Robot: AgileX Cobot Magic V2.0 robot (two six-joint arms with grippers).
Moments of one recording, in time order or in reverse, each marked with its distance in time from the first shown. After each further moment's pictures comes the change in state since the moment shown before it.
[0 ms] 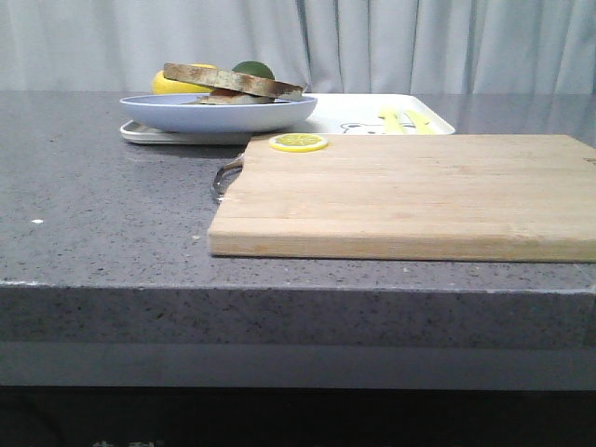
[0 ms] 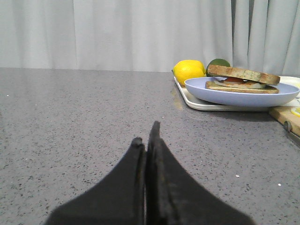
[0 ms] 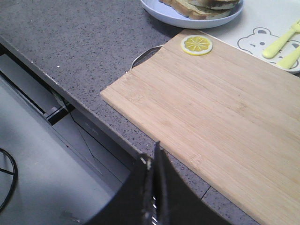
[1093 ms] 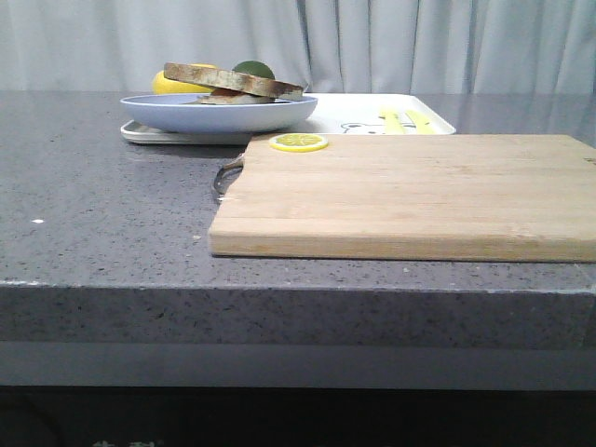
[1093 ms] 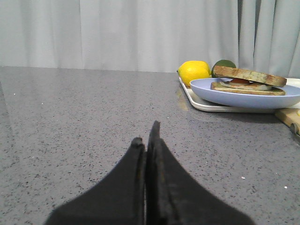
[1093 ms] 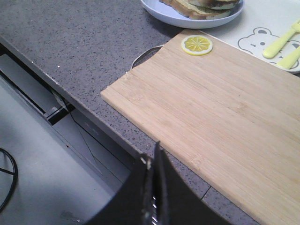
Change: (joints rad) left arm 0.019 0.000 0.000 -0.003 0.000 -0.002; right arm 0.000 0.000 0.000 0.000 0.000 0.000
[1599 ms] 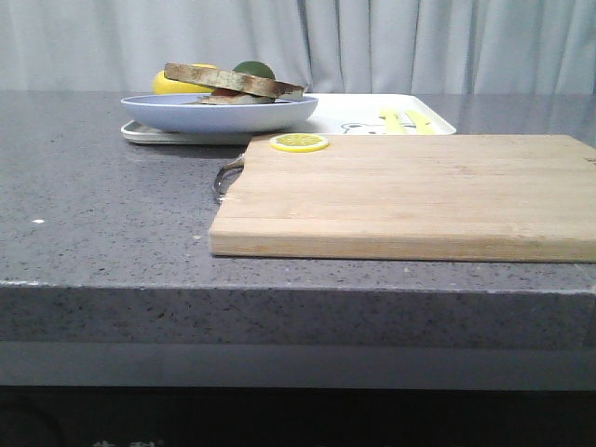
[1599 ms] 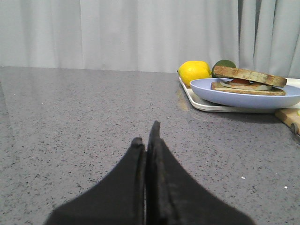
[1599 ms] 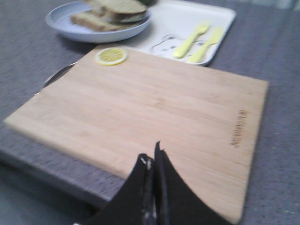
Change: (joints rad) left arm 0.000 0.000 0.000 0.000 0.000 0.000; right arm -0.266 -0.223 0.329 0.002 -0.299 0.000
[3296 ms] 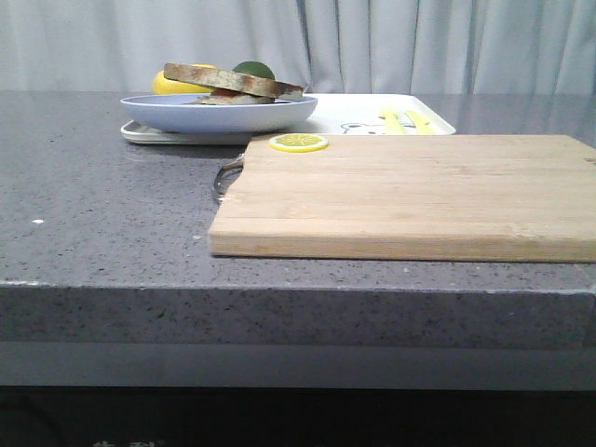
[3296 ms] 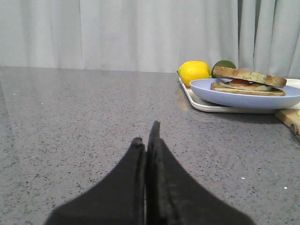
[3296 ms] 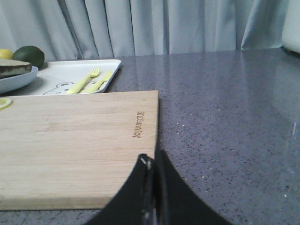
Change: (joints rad) left arm 0.000 0.000 0.000 -0.003 -0.002 0.000; right arm -0.171 -0.360 0.484 -0.216 -0.449 0.306
